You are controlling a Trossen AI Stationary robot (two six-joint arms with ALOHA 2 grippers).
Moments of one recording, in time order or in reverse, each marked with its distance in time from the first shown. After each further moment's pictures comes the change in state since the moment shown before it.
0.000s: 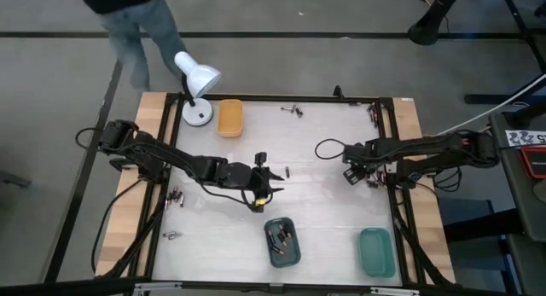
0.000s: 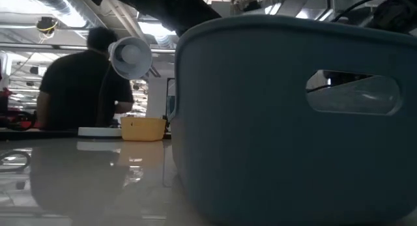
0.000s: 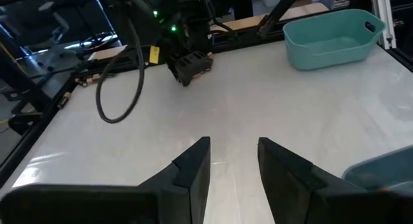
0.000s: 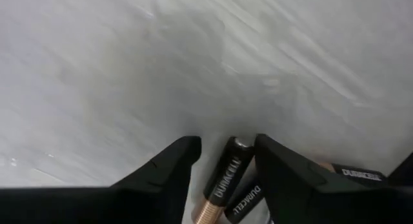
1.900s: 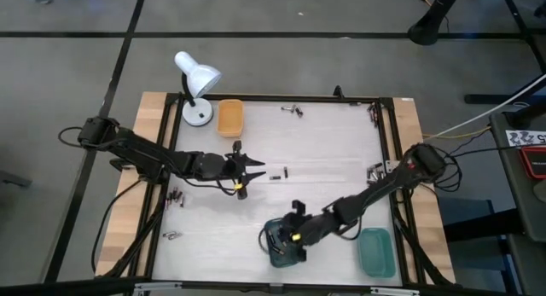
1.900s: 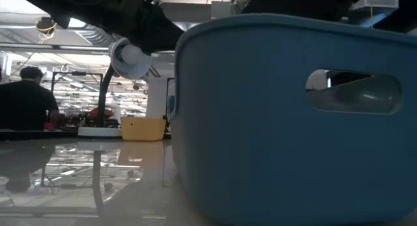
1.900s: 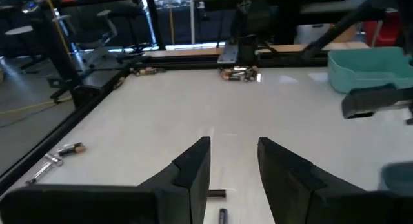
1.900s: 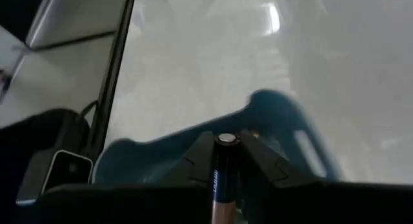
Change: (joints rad) left arm 0.043 -0.230 -0.349 0.264 -0.096 -0.096; right arm 0.723 0.667 0.697 0.823 0.185 -0.235
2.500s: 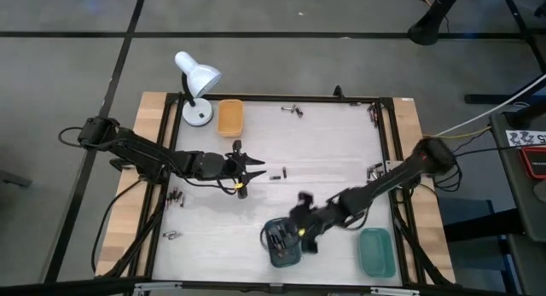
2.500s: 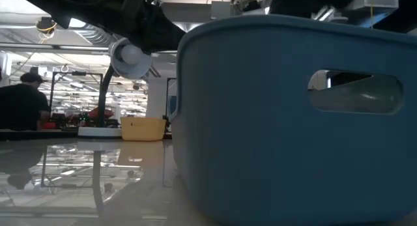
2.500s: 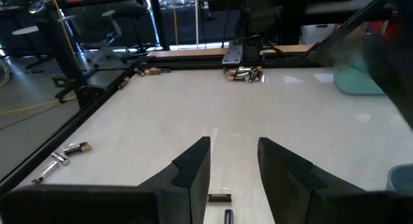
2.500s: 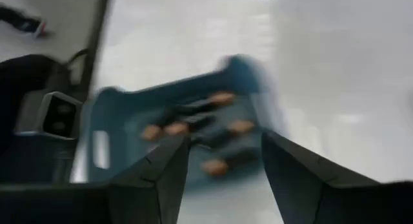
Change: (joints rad) left arm 0.011 0.001 0.000 0.001 -0.006 0.001; right arm -0.039 -0.162 0.049 -0.365 -0.051 -0.096
